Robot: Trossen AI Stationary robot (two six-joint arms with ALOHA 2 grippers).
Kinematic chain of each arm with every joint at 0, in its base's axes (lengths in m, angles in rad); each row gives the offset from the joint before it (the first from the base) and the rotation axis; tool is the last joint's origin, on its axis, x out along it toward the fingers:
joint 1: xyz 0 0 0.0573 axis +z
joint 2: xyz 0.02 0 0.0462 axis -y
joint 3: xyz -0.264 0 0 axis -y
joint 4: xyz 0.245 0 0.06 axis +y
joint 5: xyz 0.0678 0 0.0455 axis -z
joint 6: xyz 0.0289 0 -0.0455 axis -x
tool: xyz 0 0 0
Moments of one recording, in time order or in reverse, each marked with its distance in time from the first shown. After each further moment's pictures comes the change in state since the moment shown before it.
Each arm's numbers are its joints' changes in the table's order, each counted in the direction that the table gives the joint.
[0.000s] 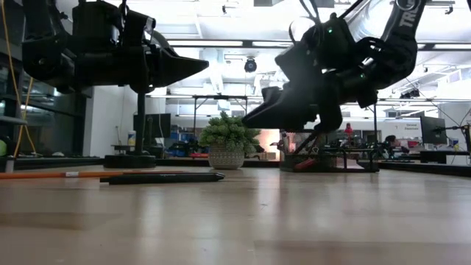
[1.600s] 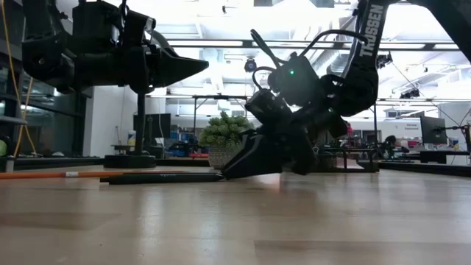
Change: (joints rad) left arm 0.000 0.000 0.000 0.002 0.000 -0.002; right arm -0.047 -0.295 0.189 0.044 -0.119 -0.068
